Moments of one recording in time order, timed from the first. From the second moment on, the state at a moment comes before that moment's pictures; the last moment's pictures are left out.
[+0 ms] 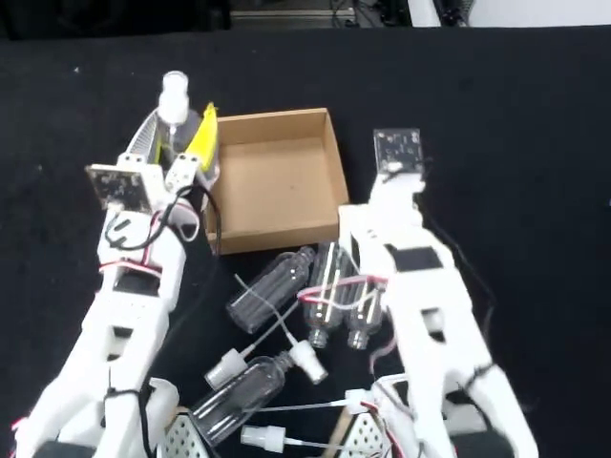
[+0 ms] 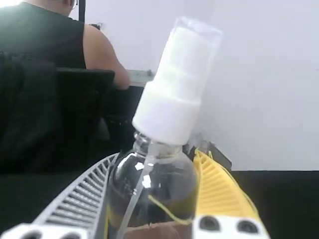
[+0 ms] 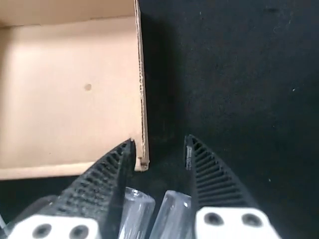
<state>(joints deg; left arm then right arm) 1.8 -39.3 70.3 -32.8 3.6 -7.0 -30.0 58.4 31.2 -4.3</state>
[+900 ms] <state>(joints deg) 5.5 -19.4 60.7 -32.8 3.6 -6.9 -6.2 44.0 32.7 -2.9</state>
